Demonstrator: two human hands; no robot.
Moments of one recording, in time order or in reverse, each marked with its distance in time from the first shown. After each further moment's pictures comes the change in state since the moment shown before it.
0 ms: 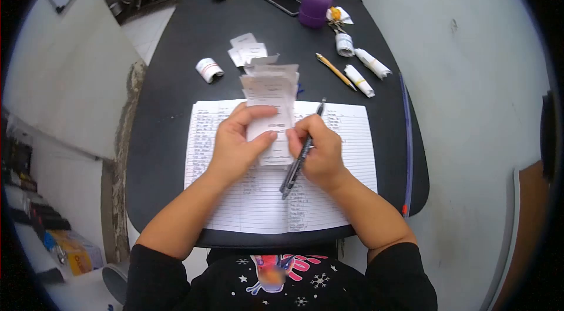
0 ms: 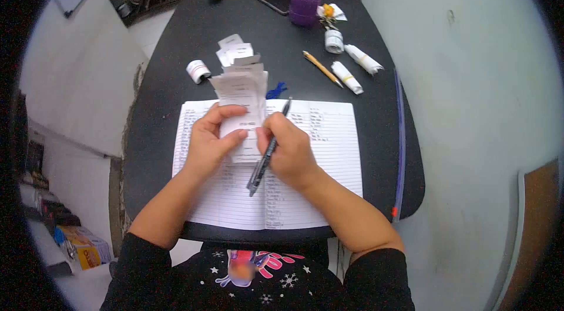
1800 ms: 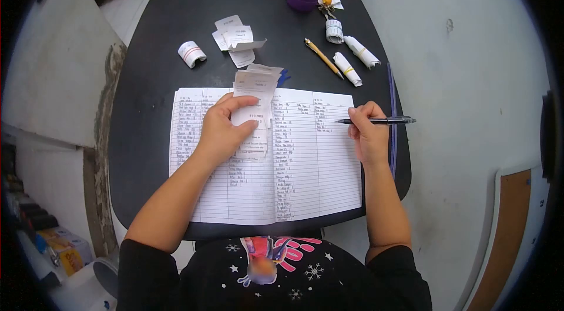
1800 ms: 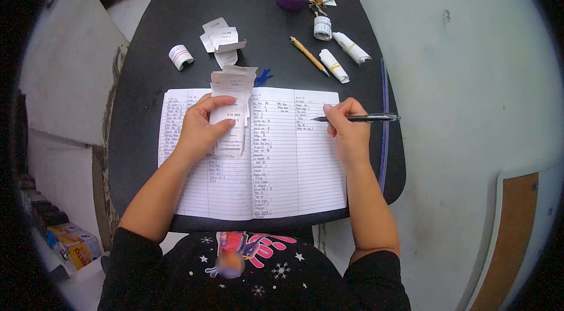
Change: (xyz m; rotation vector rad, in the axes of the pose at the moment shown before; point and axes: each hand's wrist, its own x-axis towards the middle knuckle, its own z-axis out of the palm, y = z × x) left_hand 0.013 -0.023 -0.011 0.230 0.034 -0.178; right_hand -0.002 0.049 -0.091 0.525 0.256 0.651
